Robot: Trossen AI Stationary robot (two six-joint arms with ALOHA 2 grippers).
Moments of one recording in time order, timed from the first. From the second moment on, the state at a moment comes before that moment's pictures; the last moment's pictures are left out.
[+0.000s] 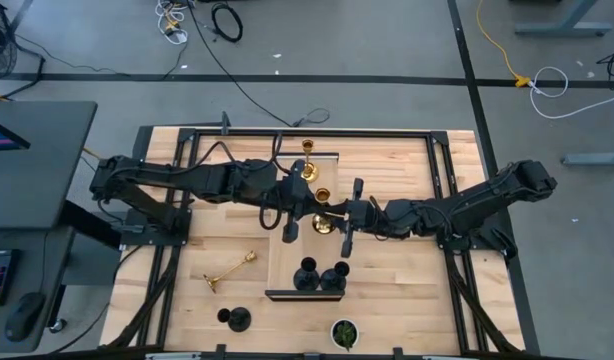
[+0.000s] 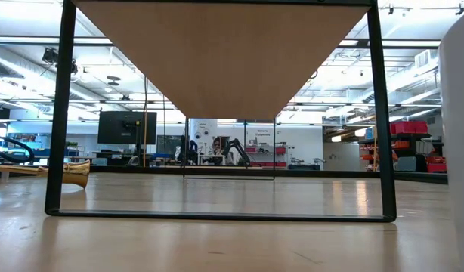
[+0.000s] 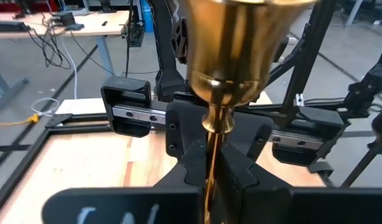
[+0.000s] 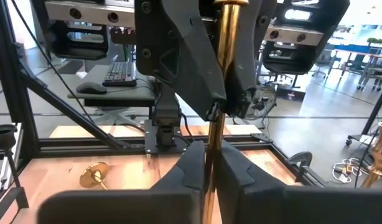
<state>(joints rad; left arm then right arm) -0.09 1.49 1.41 -0.16 -0.04 -0.01 0.29 1.38 0.91 0.43 0.48 -0.09</state>
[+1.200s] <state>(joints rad) -0.08 1.36 1.41 -0.53 -0.15 -0.04 0.29 1.31 0.91 0.33 0.57 -0.06</state>
